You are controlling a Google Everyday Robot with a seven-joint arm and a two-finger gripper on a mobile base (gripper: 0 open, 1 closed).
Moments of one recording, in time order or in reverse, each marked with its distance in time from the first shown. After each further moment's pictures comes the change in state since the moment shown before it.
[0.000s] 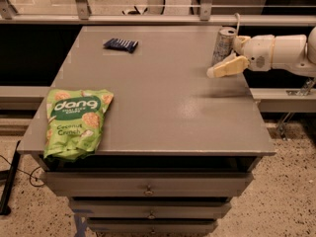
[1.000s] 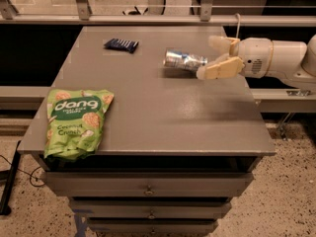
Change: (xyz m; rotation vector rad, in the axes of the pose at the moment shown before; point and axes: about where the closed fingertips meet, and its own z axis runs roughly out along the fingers) arm -0.061 0.096 0.000 -0.178 -0.210 0.106
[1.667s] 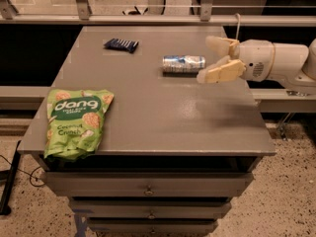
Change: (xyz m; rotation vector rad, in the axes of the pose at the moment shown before) arm -0.007 0.024 -0.001 -0.051 -0.040 -0.004
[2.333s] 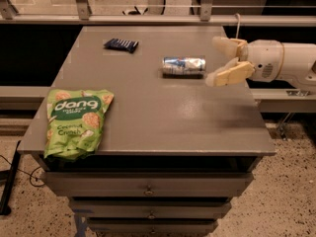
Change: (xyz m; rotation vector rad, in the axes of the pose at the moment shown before) arm 0.003 0.000 -0.018 -0.006 0.031 -0.034
